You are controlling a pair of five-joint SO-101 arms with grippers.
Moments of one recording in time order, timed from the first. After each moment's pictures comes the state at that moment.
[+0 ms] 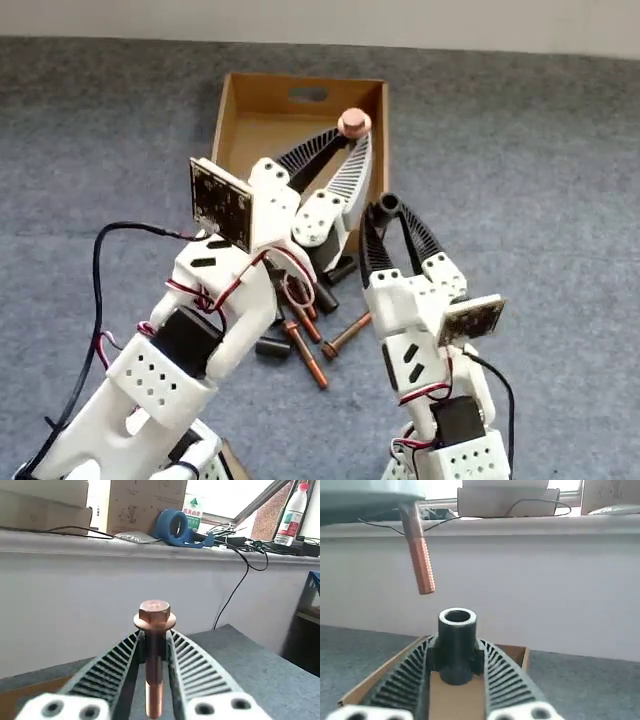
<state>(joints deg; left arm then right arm) 31.3 -54.3 46.9 8.2 9.3 -19.6 -104.1 95.9 5.7 0.0</state>
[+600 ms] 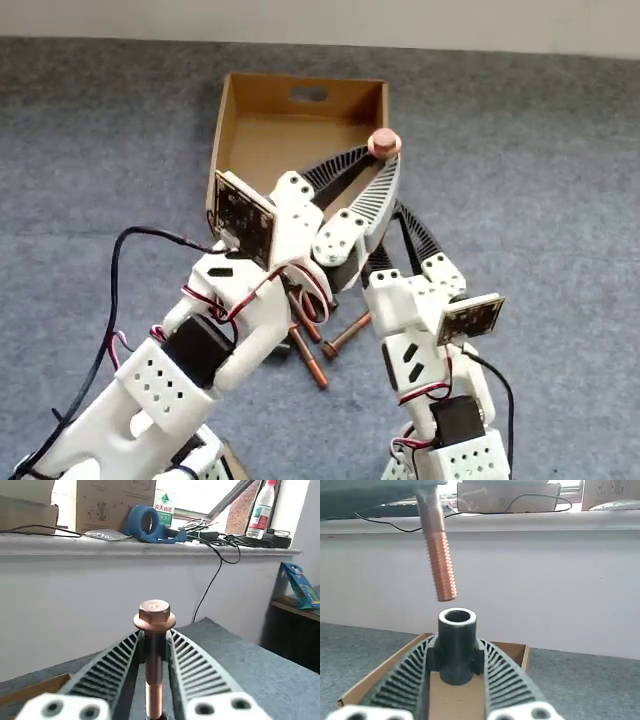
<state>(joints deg) 36.9 -54.3 46.9 8.2 6.5 -19.6 -104.1 95.9 5.8 0.0</state>
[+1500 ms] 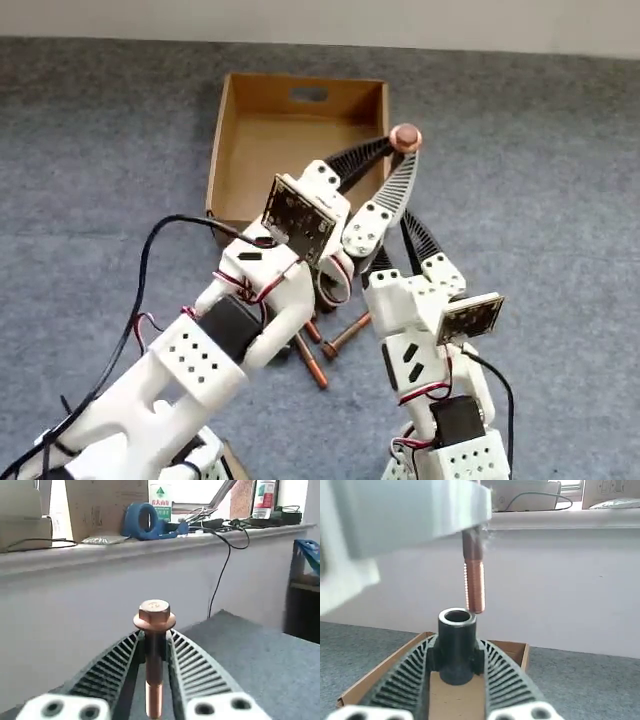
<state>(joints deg) 37.0 -44.6 46.9 -2.1 -1.5 -19.6 -104.1 95.9 5.9 0.0</state>
